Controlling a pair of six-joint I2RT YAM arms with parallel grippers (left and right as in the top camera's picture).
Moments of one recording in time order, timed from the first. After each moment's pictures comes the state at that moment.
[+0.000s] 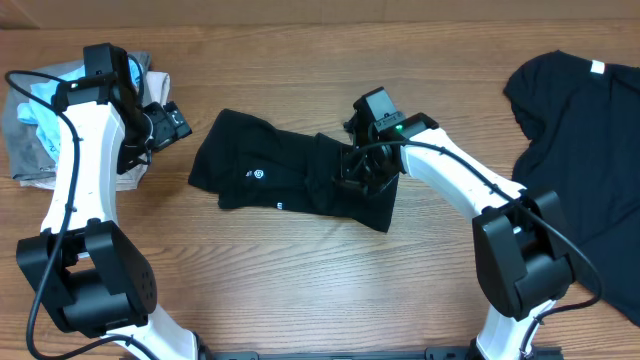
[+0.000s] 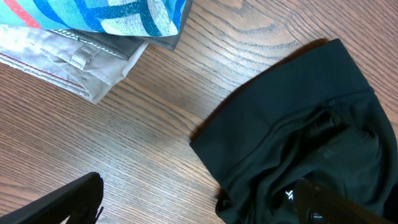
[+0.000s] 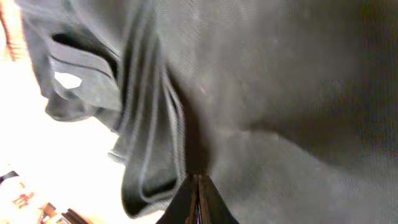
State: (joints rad) left arm 0.20 1.85 1.61 -1.10 0.03 -0.38; right arm 0.46 1.95 1.38 -0.70 -0.48 0.51
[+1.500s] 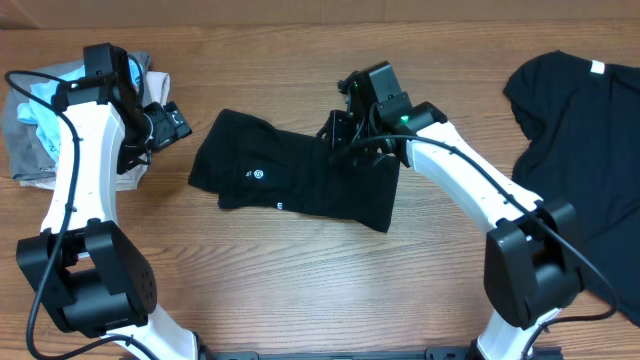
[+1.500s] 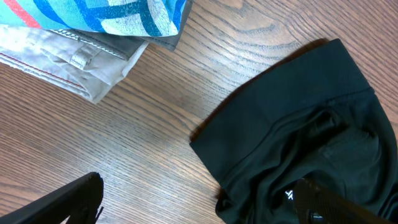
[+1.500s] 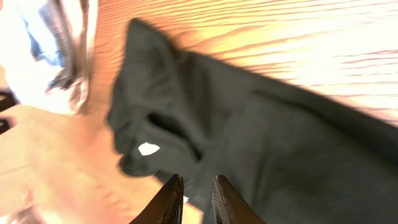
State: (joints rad) left arm 0.20 1.85 1.61 -1.10 0.03 -0.38; right arm 0.46 1.90 1.45 -0.53 -0.41 0.56
